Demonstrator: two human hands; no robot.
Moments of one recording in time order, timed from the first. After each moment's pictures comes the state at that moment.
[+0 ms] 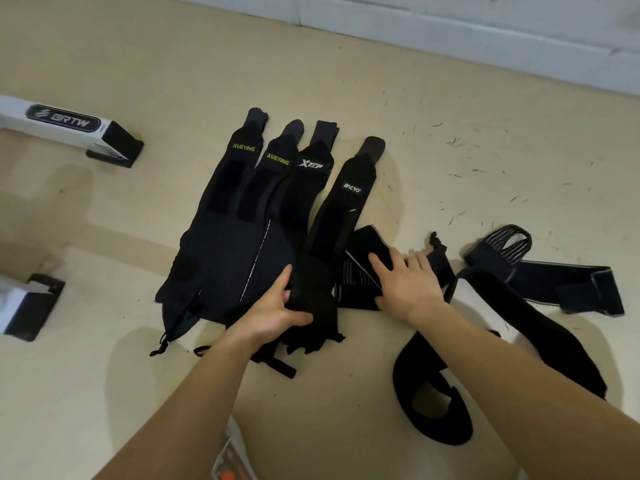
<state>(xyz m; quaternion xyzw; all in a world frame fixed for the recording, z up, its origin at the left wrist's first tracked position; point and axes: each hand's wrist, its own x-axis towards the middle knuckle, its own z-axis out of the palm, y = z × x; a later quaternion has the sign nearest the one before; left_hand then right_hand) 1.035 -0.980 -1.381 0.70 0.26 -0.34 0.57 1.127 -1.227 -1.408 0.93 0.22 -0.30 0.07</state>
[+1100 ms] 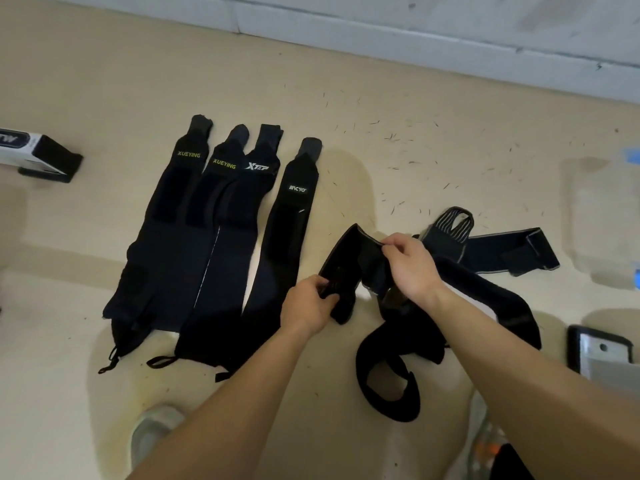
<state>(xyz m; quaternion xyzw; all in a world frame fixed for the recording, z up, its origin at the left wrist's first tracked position) 1.061 -1.122 -1.406 0.86 0.22 -0.24 0.40 1.128 -1.305 -1.366 0.85 -0.11 -0.20 -0.48</state>
